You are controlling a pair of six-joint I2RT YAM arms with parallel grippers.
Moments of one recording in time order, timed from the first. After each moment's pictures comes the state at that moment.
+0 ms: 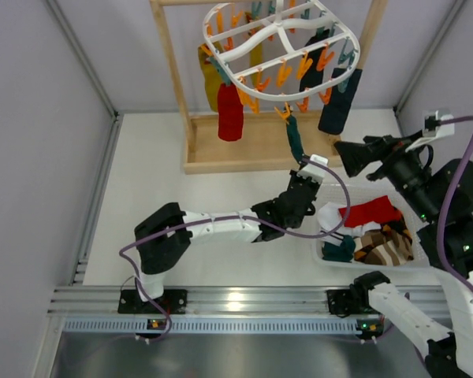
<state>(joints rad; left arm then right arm) -1.18 1.87 1.33 0.49 -0.74 -0.04 0.32 0.71 1.28 -0.49 -0.15 0.39</state>
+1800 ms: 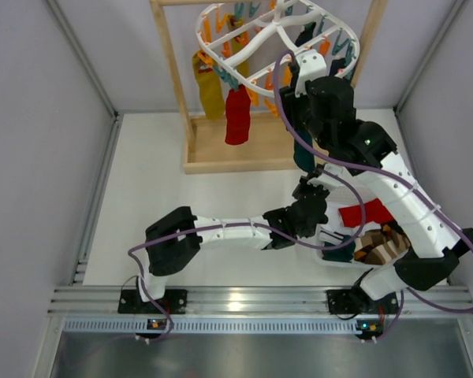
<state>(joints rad) -1.27 1.96 1.43 0.50 -0.98 0.15 0.72 1.47 1.89 -0.69 0.46 -0.05</state>
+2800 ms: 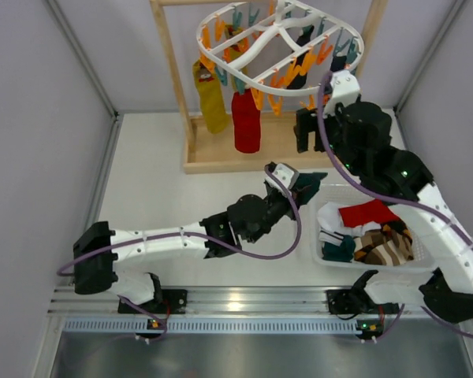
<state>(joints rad) -1.27 1.45 1.06 0.47 -0.52 -0.14 0.72 1.28 1.69 -0.65 0.40 0.02</state>
